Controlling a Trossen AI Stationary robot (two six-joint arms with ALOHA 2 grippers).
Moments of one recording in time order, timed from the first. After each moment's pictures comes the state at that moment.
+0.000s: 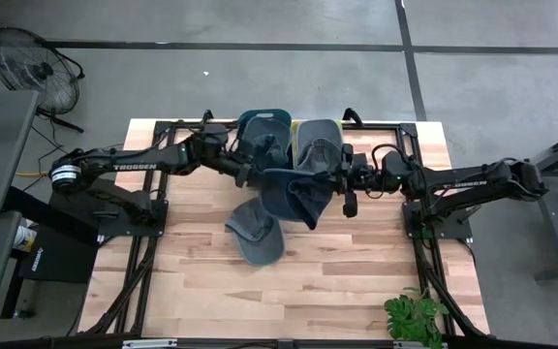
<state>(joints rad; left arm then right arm) 0.29 1.29 0.90 0.20 0.56 -0.84 -0.07 1.05 0.63 0.49 -0.03 0.18</state>
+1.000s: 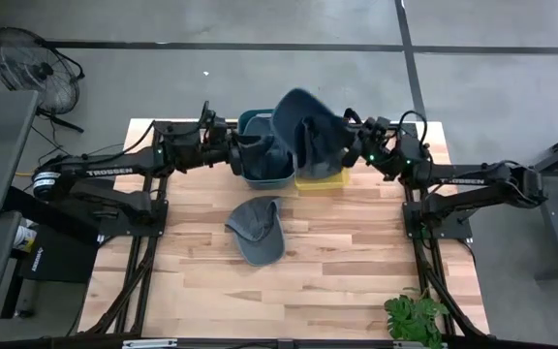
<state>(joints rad) 0.23 1.09 0.90 0.18 -0.09 -0.54 -0.24 1.06 0.63 0.76 0.35 0.44</state>
